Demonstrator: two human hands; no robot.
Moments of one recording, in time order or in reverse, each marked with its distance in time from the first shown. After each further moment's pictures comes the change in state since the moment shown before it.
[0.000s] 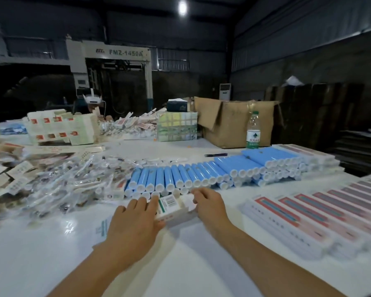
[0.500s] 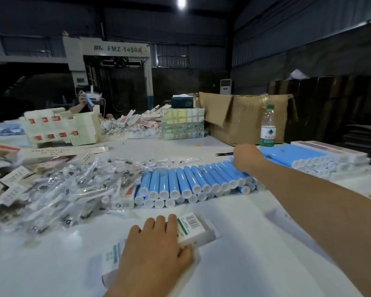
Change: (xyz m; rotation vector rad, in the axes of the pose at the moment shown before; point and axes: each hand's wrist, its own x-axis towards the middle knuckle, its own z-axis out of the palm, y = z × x) left_hand 0.005 0.003 0.017 -0.018 -0.046 0.039; right_hand 0.161 -0.050 -0.051 -1.448 0.039 -0.149
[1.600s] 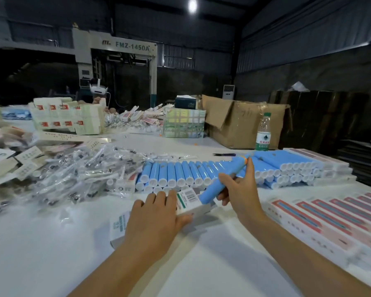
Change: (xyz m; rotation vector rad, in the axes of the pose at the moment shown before) left_hand -0.001 0.002 -0.013 -0.052 0.171 -0.008; right_hand -0.152 -0.035 0.003 1.624 0.164 0.040
